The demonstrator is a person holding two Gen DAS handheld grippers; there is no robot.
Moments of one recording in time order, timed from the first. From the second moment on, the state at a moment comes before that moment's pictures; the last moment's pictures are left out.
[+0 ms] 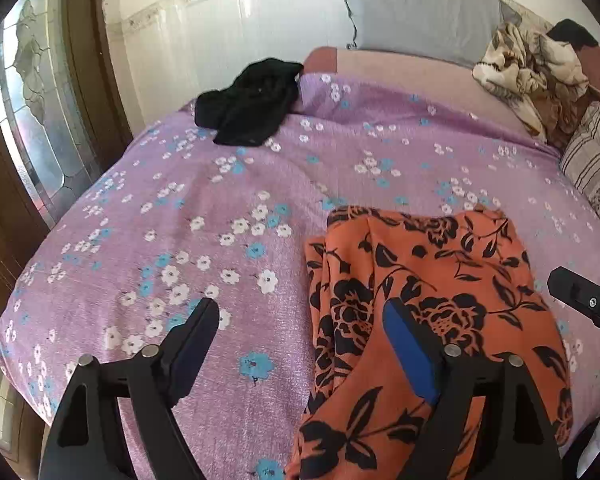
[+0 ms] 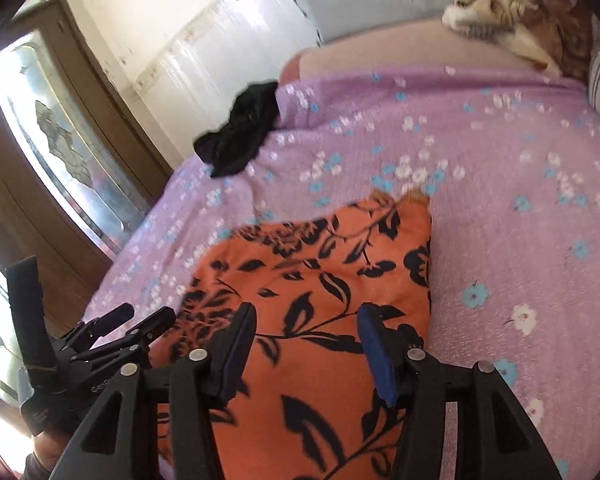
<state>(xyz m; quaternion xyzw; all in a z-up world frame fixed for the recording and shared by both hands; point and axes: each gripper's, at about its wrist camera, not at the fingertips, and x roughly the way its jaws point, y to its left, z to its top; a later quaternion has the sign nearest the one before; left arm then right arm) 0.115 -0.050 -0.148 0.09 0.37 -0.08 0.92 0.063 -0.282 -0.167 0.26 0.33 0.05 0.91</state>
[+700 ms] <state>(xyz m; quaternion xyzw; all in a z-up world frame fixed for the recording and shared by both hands) 0.017 -0.013 0.004 0.04 0.24 -0.03 0.97 -0.099 -0.231 0.019 0.13 0.08 -0.03 0.99</state>
